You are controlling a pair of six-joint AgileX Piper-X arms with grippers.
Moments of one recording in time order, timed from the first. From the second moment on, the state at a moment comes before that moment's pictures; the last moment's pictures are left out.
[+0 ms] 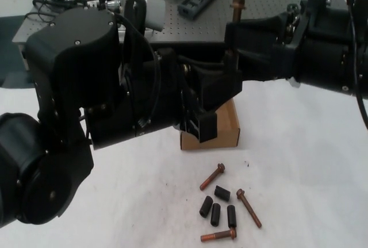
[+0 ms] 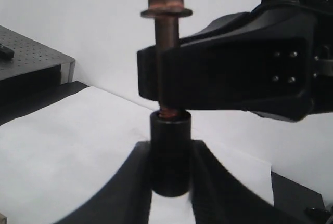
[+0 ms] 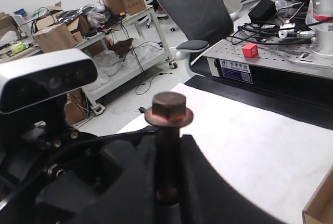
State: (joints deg) left arm -39.2 71.4 -42.6 -21.5 31.3 -16.0; right arm 20.0 57.3 -45.6 2.8 -26.0 12.6
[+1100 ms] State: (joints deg) left arm -33.0 132.6 -115.1 32.4 10.6 -20.6; right arm 9.5 38.5 -45.6 41.9 -6.3 11.3
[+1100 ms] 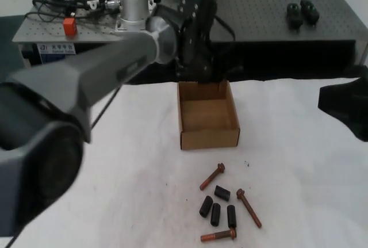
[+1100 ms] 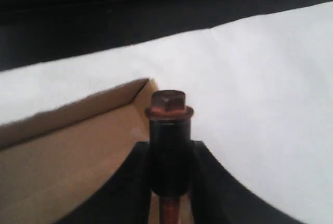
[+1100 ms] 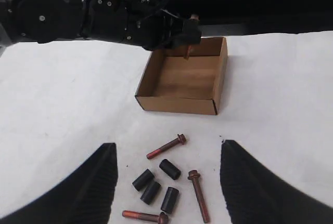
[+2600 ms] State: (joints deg) left arm -29.5 117.1 -109.8 56.2 12.7 -0.5; right arm 19.3 101.9 -60.0 45.0 0.8 -12.3
